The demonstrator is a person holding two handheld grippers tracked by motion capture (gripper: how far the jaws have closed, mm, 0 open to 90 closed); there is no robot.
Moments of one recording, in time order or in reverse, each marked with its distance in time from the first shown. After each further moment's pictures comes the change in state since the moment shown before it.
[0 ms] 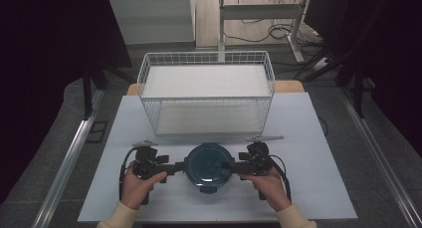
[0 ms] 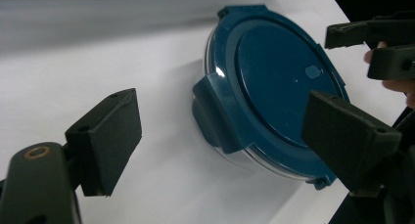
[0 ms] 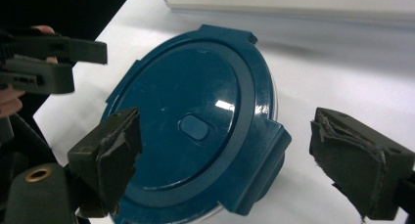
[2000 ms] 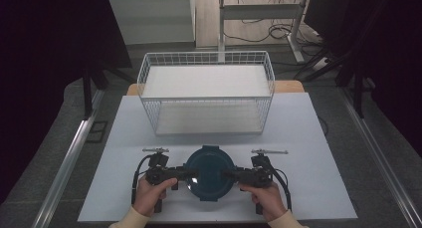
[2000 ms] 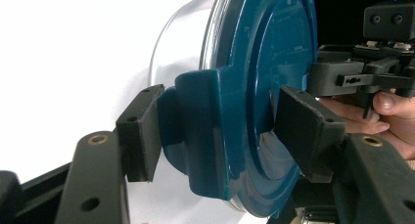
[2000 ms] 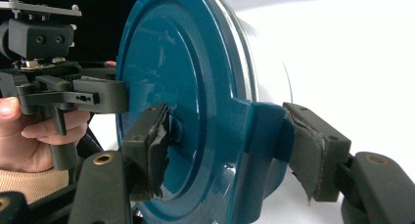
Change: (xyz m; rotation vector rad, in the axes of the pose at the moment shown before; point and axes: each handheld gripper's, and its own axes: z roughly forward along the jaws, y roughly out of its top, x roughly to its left) left arm -0.008 -0.018 0.026 0.032 -0.204 -0.105; right arm -0.007 -0.037 0.002 -0.024 0.153 0.188
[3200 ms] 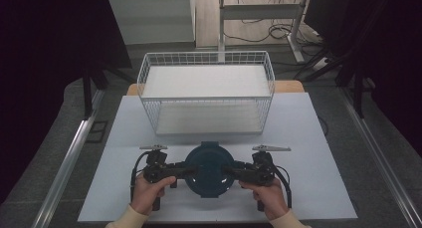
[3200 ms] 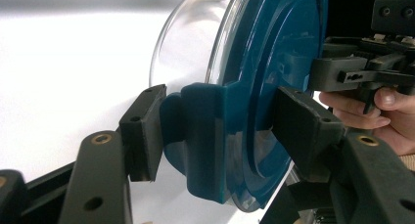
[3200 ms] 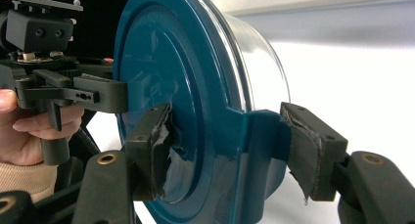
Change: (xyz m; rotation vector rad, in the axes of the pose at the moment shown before) left arm -0.018 0.012 -0.012 -0.031 0.015 0.069; right arm 0.017 0.011 -0.013 -0.054 -0.011 -0.114
